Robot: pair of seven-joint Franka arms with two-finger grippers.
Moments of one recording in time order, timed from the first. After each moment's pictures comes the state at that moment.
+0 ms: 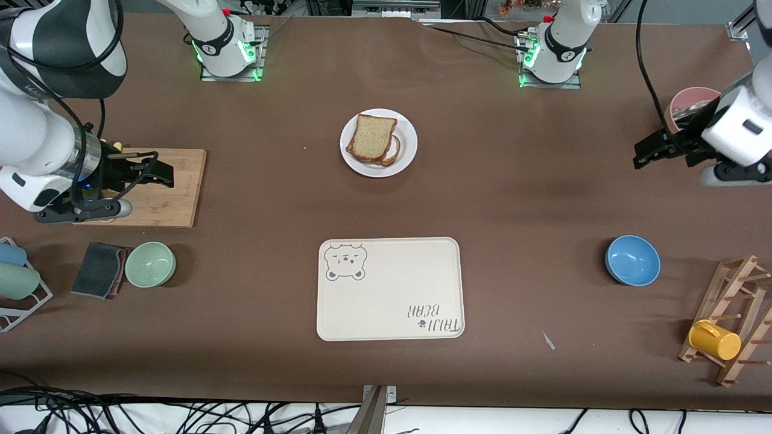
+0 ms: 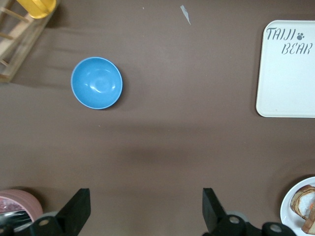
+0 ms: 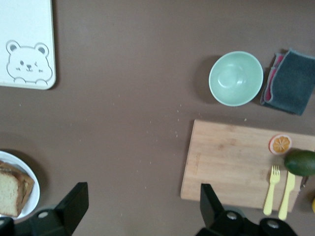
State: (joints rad) left arm 0.02 0.12 -0.09 -1.53 -0.03 1.55 -0.13; right arm 0.26 0.21 -0.16 -1.53 0.05 1.64 -0.01
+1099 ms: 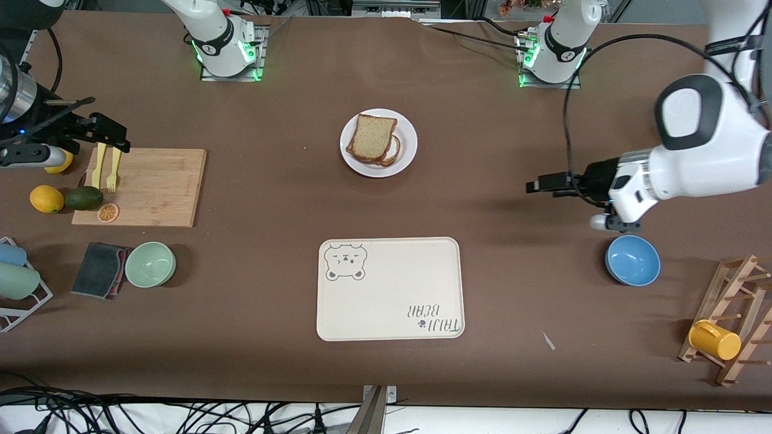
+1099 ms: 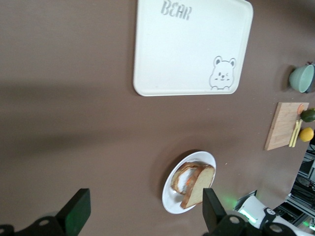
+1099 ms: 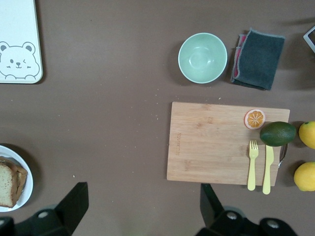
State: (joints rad) left arm 0.05 0.21 -0.18 -1.85 -0.65 1.88 0.06; right arm 0.01 0.00 0.03 -1.67 0.01 1.61 -0.01
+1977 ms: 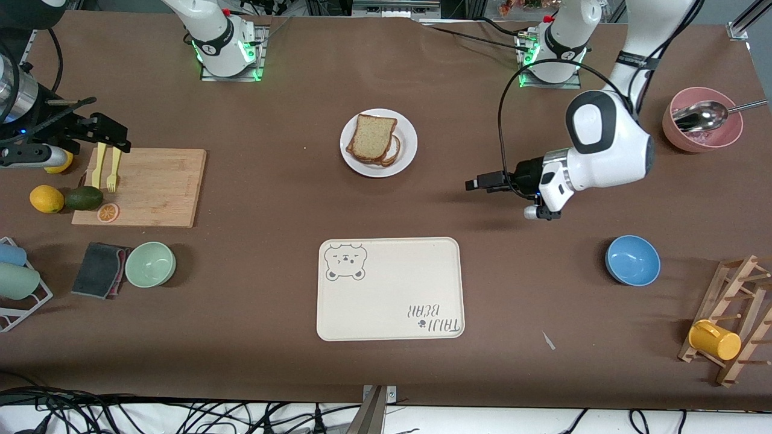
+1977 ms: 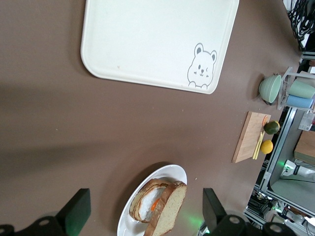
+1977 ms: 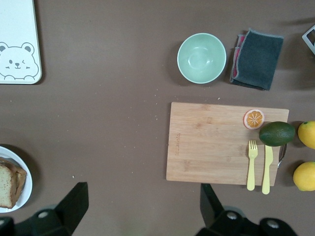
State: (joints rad) left arm 0.04 0.24 -0.34 -2.17 -1.05 2.24 0.26; right arm -0.01 0.00 0.04 -1.67 0.01 1.61 -0.01
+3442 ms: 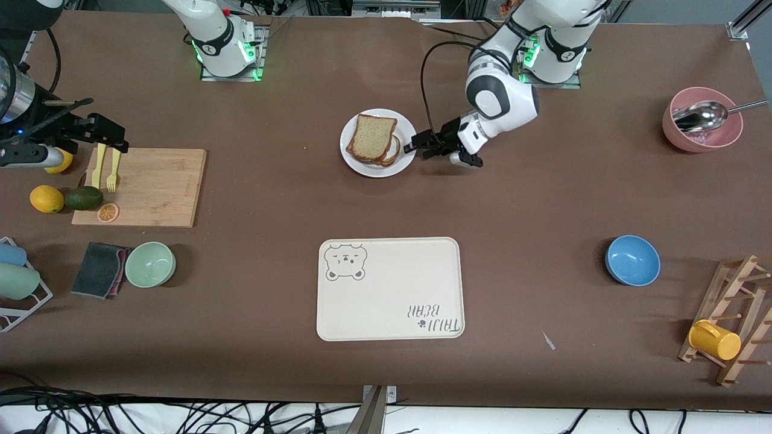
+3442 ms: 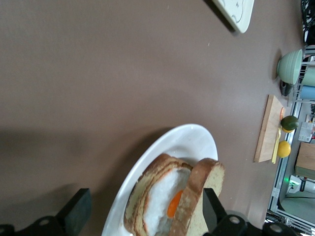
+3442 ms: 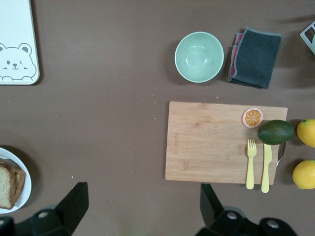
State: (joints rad) left arm -0.23 0.40 -0.56 -2.34 -2.05 2.74 1.02; right arm -0.01 0.00 0.03 -1.68 0.01 1.61 -0.01
